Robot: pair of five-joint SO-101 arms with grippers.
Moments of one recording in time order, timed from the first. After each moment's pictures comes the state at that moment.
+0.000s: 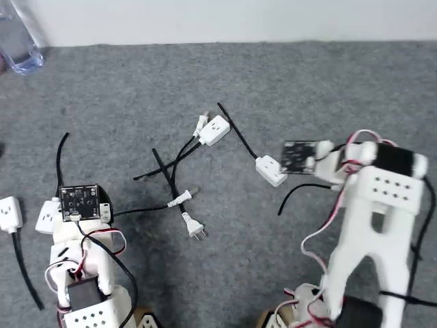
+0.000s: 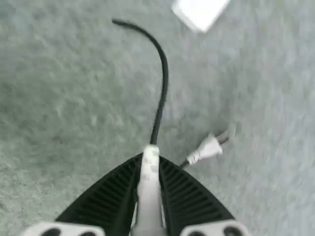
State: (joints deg) left arm -22.0 -102.3 96.9 46.1 -5.7; right arm 17.7 -19.5 18.9 81.5 97.3
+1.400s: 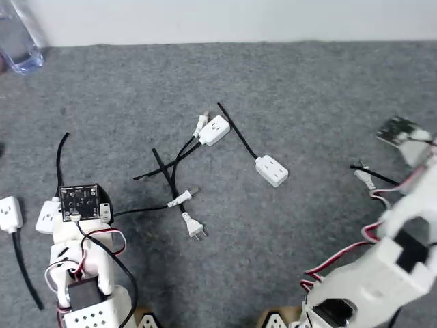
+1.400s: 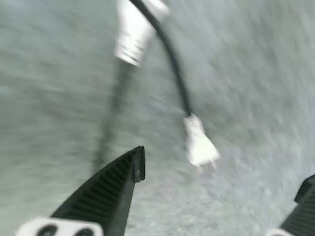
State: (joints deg) left arm -22.0 -102.3 96.9 46.1 -5.7; right arm 37.7 15.9 -6.9 75.3 84.4
